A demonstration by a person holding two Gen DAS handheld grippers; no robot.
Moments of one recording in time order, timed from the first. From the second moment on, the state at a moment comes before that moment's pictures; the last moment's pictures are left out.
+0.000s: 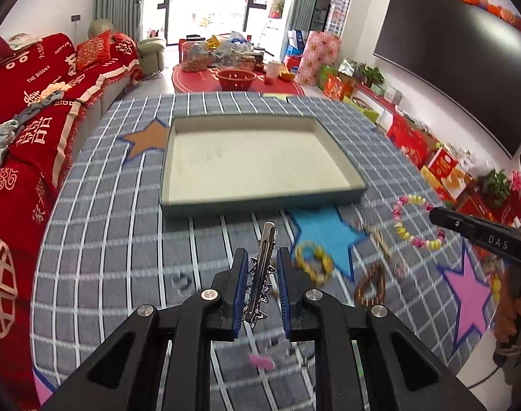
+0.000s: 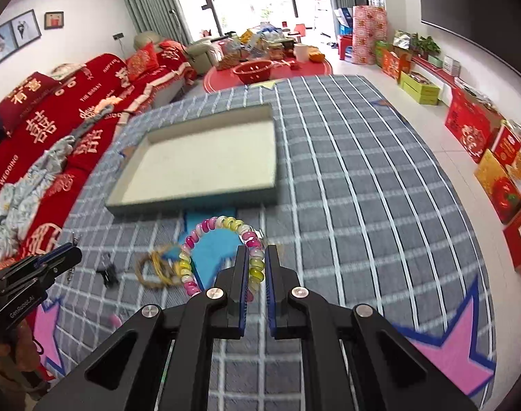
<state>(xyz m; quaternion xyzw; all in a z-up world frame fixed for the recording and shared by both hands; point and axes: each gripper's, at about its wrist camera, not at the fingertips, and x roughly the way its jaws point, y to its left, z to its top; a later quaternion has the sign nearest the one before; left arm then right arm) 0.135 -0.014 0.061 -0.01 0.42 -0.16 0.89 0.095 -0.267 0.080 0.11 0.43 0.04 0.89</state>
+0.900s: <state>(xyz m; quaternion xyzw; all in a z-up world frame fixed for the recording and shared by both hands) 0.355 -0.045 -0.013 0.04 0.47 -0.08 0.88 0.335 -0.235 0.003 0.11 0.51 0.05 0.85</state>
